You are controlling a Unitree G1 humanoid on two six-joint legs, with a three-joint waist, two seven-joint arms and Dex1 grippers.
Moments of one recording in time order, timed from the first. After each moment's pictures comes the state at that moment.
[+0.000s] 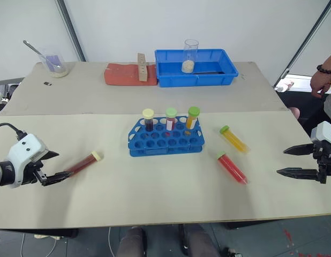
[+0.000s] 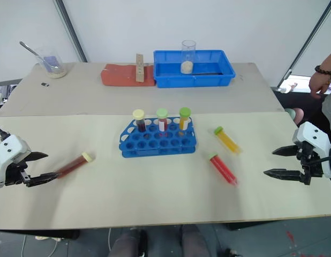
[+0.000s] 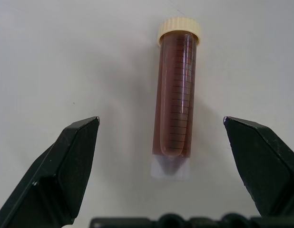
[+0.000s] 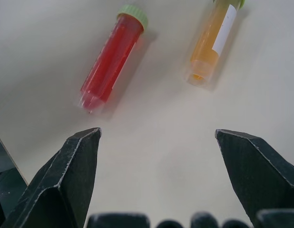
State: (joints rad) left arm 0.08 1.13 0.40 -0.03 -0.32 0.46 -1.10; right arm -0.15 -1.24 -0.25 0.15 0.37 0.37 1.39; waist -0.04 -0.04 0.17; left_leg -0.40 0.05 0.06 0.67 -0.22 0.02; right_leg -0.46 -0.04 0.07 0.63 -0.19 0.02
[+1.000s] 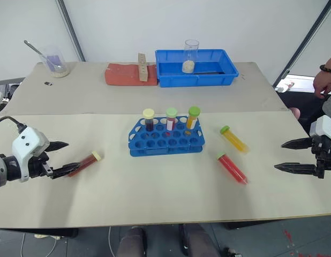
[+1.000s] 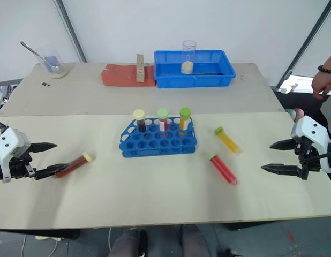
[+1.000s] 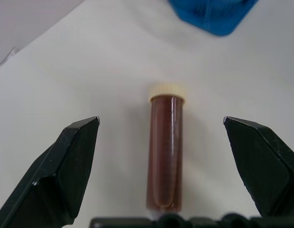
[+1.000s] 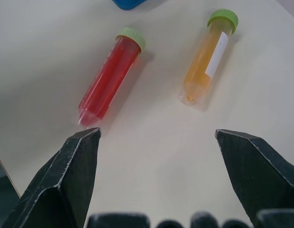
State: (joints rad) left arm 0.02 1.04 0.43 -0.12 -0.43 0.43 -1.12; right arm -0.19 -1.24 -0.25 0.10 0.38 0.40 1.36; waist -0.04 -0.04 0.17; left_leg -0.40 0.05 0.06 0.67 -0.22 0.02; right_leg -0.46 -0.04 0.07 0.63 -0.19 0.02
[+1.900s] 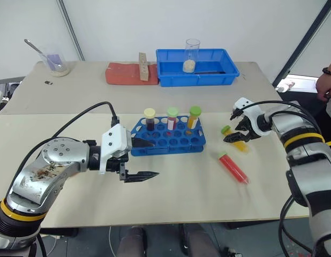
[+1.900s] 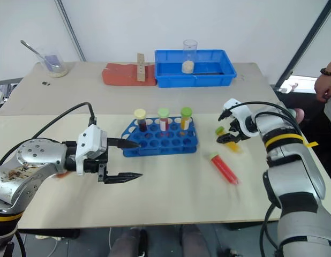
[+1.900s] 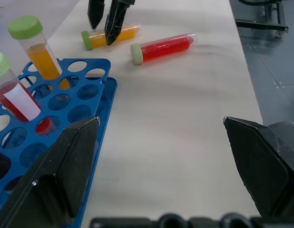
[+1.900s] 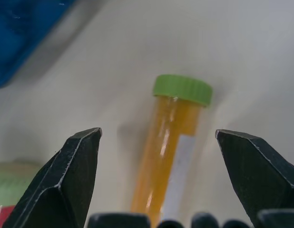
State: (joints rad) left arm -0.34 0.86 -0.03 -0.53 -0.56 0.62 -1.03; right arm -1.18 -0.66 0.40 1.05 -0.12 0.52 1.12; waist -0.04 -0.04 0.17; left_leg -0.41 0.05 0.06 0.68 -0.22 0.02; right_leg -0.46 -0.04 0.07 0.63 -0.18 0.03
